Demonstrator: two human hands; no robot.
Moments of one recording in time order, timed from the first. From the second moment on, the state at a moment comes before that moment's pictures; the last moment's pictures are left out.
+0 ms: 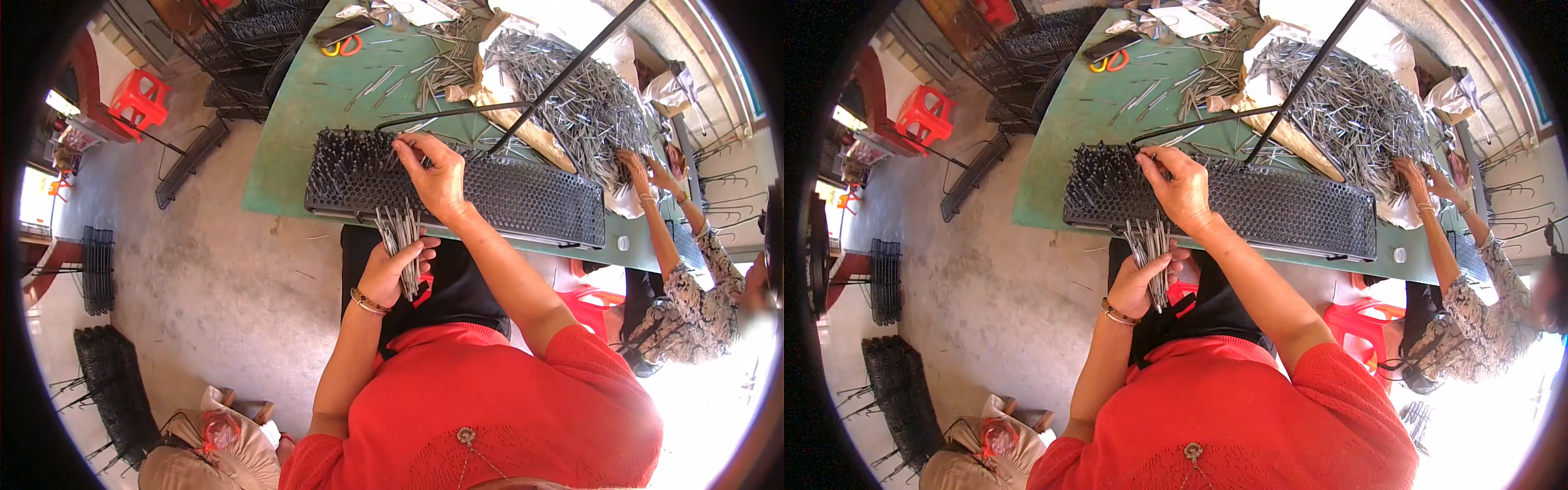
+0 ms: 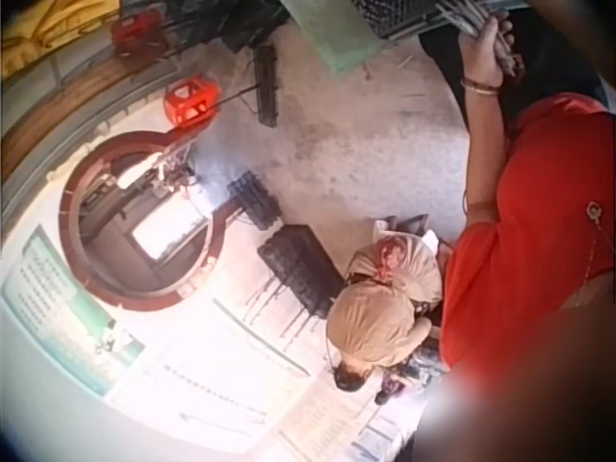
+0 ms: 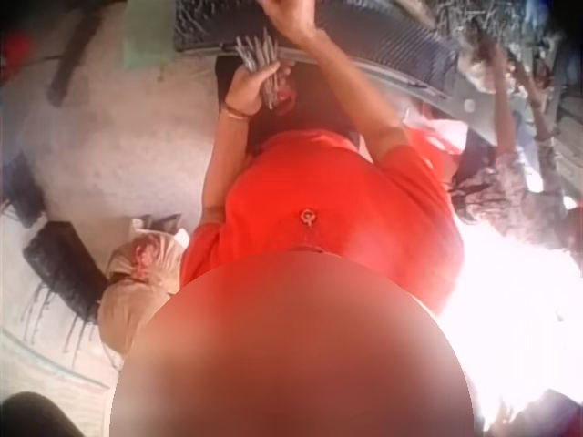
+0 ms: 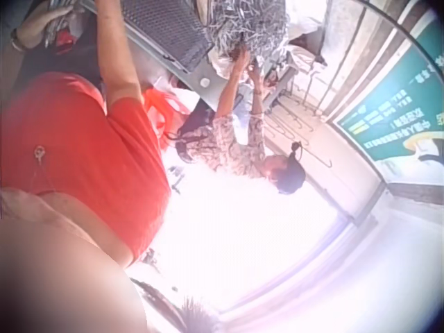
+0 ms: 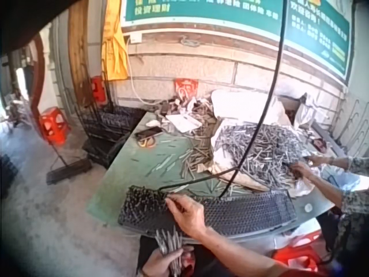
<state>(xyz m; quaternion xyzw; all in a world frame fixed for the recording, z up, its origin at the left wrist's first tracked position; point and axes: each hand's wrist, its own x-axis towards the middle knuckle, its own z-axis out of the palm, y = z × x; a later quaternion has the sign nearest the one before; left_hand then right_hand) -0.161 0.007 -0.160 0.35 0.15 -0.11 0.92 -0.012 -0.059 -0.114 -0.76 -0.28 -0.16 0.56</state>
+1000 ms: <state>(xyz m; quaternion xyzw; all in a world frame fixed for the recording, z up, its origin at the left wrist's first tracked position) -0.163 -0.001 -0.155 0.37 0.14 -0.11 0.91 0.000 -0.058 -0.114 -0.76 -0.55 -0.16 0.31</state>
